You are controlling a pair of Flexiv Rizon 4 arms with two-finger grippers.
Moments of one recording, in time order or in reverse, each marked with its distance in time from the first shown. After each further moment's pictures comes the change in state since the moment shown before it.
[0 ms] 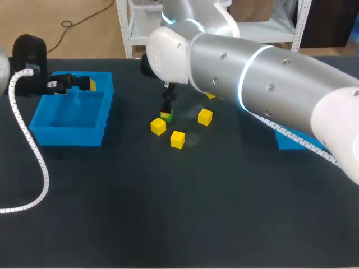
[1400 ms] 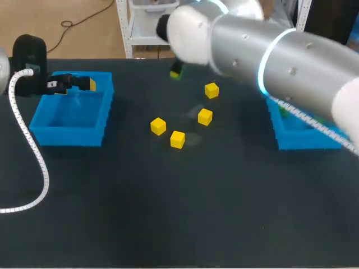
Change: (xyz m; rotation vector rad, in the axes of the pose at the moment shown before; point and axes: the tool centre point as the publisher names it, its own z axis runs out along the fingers) left arm 0.000 0.000 0.000 0.000 0.000 0.000; right arm 0.012 -0.077 -0.072 0.165 -0.151 0.221
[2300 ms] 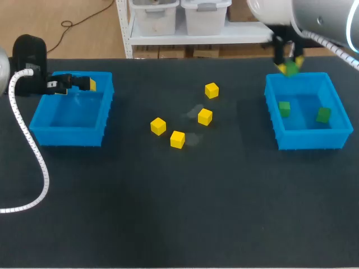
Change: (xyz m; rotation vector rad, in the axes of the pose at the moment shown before) left arm 0.000 0.000 0.000 0.000 0.000 0.000; right arm 0.273 -0.041 -0.127 0.214 0.590 0.905
